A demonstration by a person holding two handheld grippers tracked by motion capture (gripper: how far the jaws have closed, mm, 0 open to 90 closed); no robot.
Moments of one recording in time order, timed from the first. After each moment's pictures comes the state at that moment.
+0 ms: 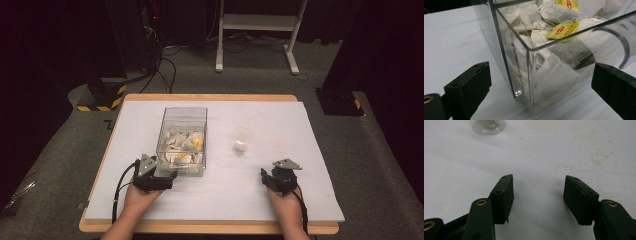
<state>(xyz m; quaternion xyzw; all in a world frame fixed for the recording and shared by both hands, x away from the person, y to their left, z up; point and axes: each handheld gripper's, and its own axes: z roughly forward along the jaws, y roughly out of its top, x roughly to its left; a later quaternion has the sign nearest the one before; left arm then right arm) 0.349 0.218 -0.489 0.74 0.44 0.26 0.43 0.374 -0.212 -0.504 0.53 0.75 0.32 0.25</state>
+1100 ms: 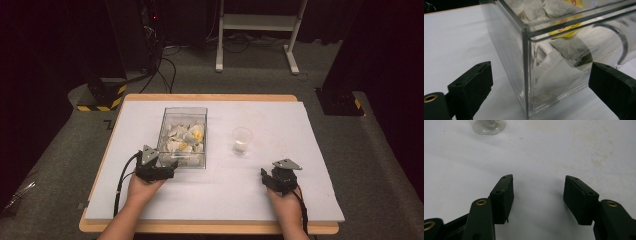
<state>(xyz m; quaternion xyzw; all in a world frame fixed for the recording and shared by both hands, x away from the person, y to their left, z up) 0.378 0.219 -0.489 0.73 0.46 0.26 0.42 0.373 -0.212 -0.504 0.53 0.75 0.32 0.25</state>
